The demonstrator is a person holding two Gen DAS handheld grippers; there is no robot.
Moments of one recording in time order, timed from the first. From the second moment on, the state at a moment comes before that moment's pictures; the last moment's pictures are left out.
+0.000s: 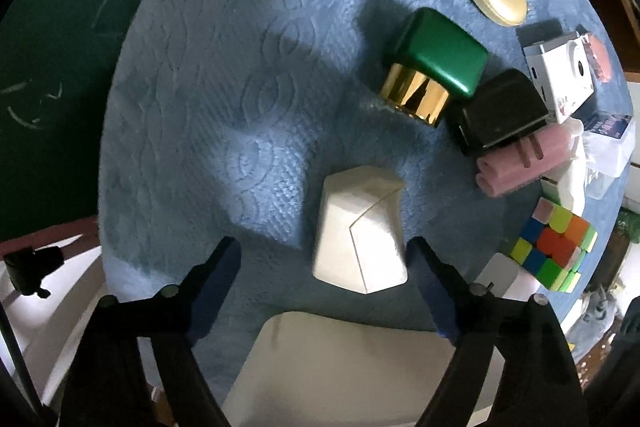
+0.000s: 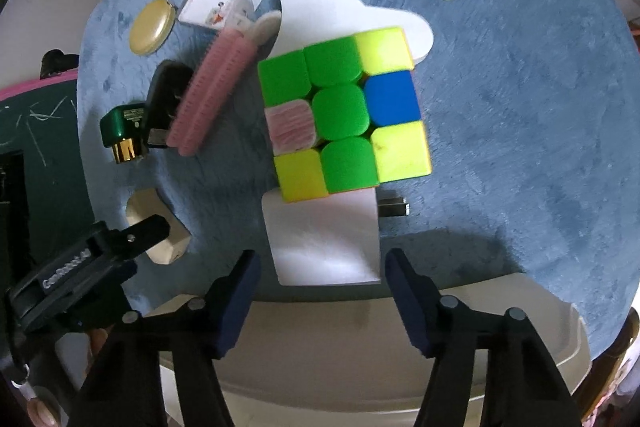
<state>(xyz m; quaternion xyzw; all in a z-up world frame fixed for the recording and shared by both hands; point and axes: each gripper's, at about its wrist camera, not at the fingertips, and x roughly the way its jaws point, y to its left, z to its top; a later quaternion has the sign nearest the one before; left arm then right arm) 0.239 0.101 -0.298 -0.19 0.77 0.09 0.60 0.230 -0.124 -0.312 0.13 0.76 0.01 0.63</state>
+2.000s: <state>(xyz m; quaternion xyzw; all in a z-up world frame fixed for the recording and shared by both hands) 0.129 0.027 -0.124 -0.04 0.61 -0.08 0.78 0.108 -0.163 -0.127 0.14 0.60 0.13 0.77</state>
